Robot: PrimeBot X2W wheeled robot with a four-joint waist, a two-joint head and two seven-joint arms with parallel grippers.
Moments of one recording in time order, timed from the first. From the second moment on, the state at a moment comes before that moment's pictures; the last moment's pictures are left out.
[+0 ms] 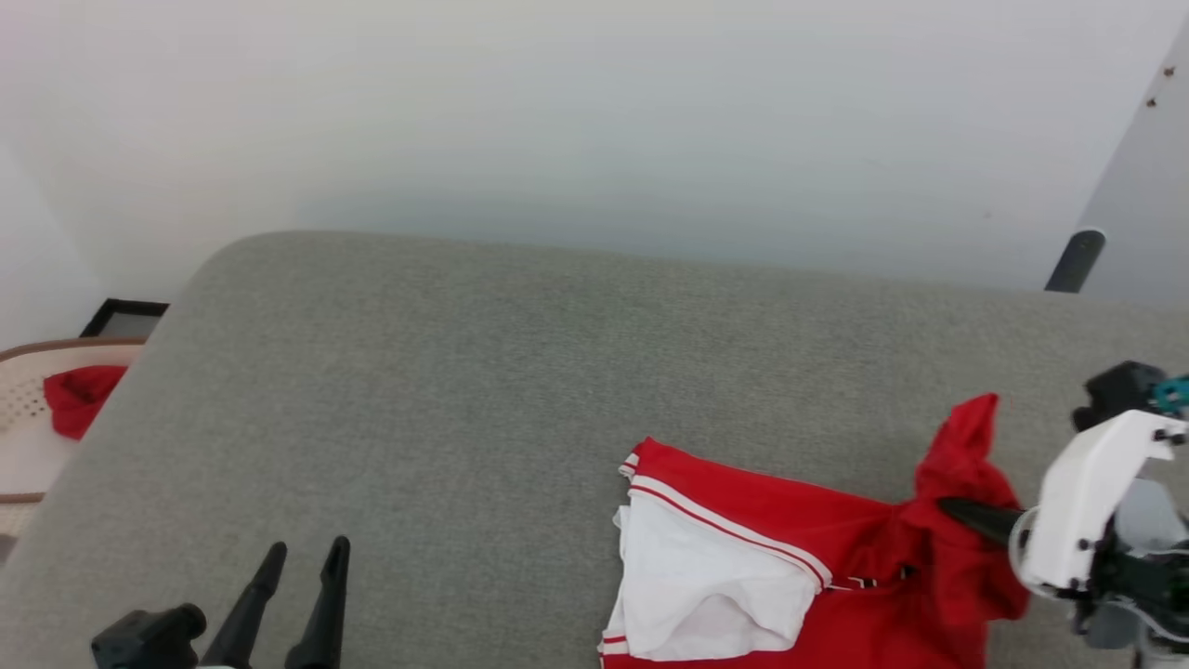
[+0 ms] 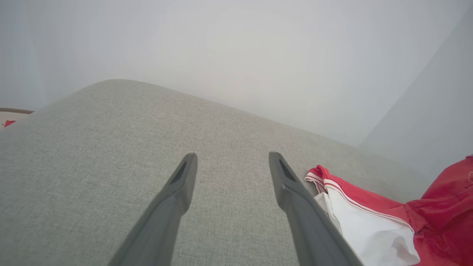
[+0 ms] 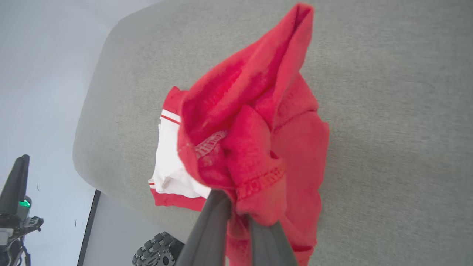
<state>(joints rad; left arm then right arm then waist) 0.08 0.50 -0.29 0.06 -0.82 0.04 -0.26 -0.26 -0.13 -0.19 0.01 0.63 0.13 1.17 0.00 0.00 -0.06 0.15</state>
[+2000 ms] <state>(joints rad) 0.06 0.42 -0.26 0.10 -0.77 0.00 -0.26 -0.37 -0.14 0.19 0.30 0.68 0.13 0.50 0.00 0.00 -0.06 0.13</state>
